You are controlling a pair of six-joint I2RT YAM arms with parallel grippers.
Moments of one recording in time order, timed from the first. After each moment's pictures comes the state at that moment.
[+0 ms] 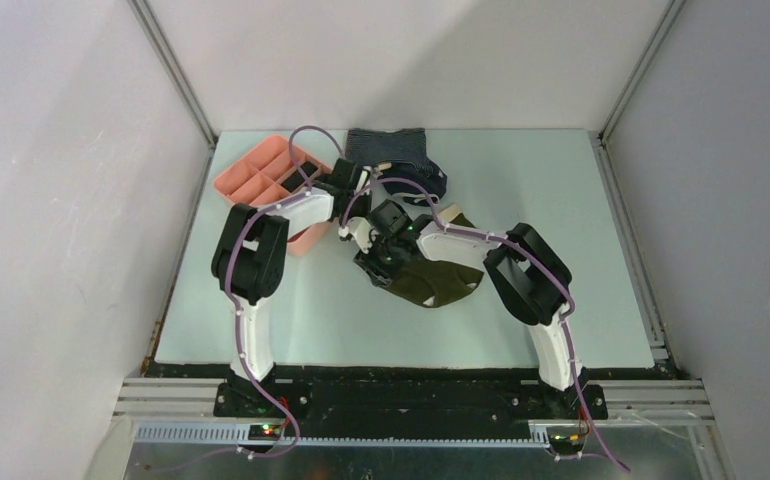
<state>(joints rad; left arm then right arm) -0.40 2.04 1.41 -0.40 0.15 -0.30 0.84 2.07 1.47 -0.41 -0.29 -0.26</state>
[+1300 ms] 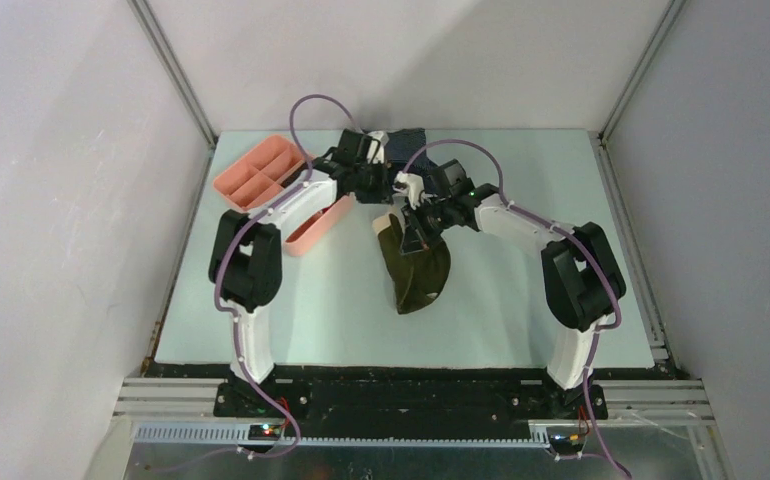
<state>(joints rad) -0.43 1.96 1.59 -0.46 0.24 -0.36 0.57 1.85 1.39 -0.45 -0.66 -0.08</state>
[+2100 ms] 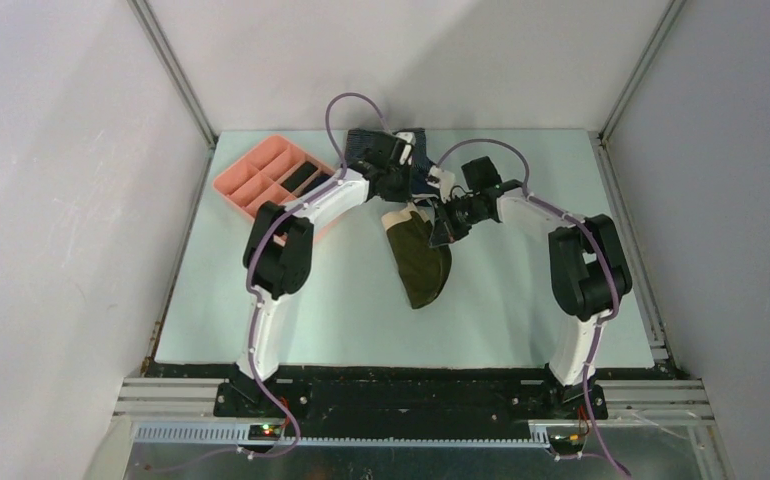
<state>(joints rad) -0.54 2.19 1.83 -0.45 0.08 -0.36 0.38 1.88 1.34 -0.48 -0.67 -0.14</state>
